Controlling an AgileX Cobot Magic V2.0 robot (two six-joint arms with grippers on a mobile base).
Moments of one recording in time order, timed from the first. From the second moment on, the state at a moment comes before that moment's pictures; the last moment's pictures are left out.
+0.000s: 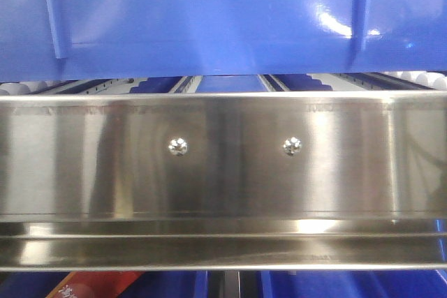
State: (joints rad) left arm 0.03 0.00 0.00 0.00 0.07 0.01; right arm 0.09 0.00 0.00 0.07 0.06 -0.01
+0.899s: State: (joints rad) left arm 0.03 0.00 0.00 0.00 -0.01 0.01; right arm 0.09 0.00 0.00 0.07 0.05 -0.01
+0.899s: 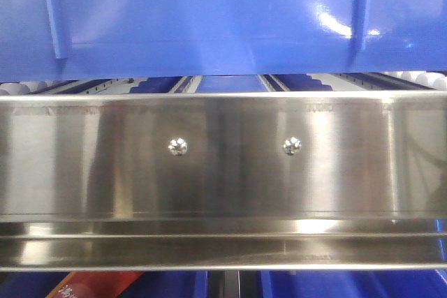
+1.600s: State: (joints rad) left arm 0.02 0.13 -0.53 0.01 0.32 0.01; right arm 0.09 0.08 -0.50 0.07 0.25 -0.01
